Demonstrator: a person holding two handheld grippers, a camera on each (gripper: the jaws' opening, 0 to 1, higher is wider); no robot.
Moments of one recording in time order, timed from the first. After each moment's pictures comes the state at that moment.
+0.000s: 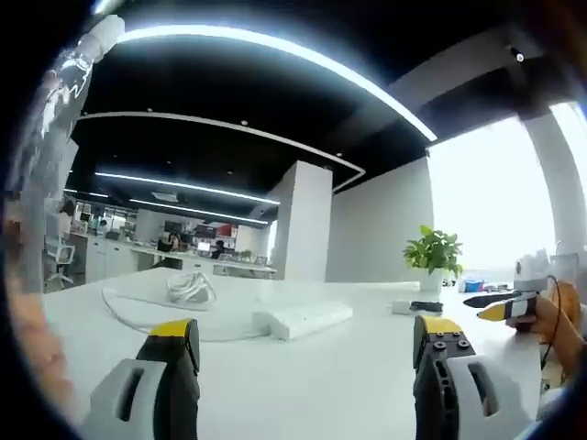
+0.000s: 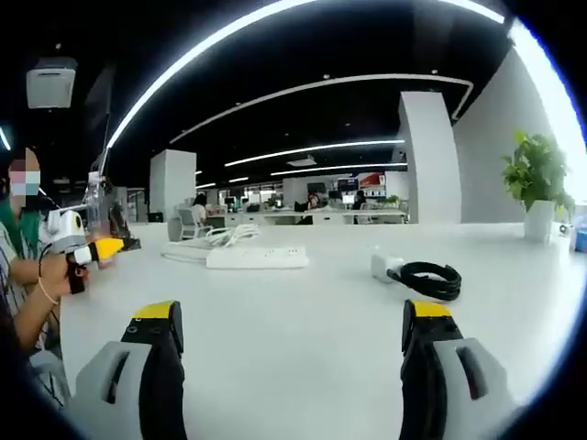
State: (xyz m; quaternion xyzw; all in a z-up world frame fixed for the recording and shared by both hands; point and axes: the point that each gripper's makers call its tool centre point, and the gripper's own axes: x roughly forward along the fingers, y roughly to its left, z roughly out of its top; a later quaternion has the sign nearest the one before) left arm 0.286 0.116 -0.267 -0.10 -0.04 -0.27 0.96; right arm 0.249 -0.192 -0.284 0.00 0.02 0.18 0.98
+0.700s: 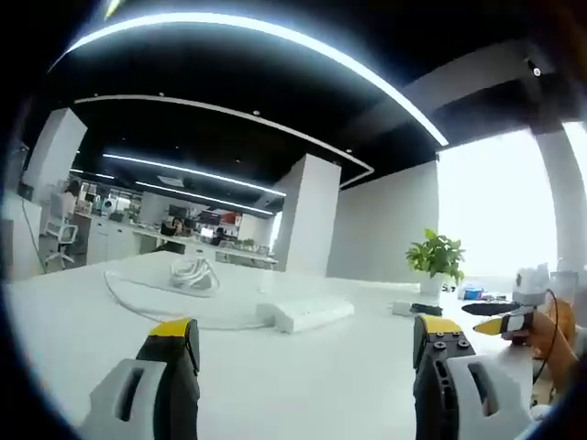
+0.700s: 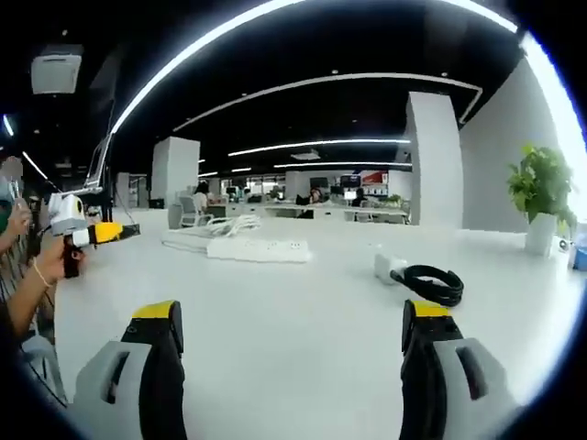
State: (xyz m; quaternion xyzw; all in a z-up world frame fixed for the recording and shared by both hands) left arm 0.290 0.125 -0.272 -0.13 -0.01 -0.26 0.96; right arm 0.252 -0.183 -0.289 -0.06 0.04 0.18 0.98
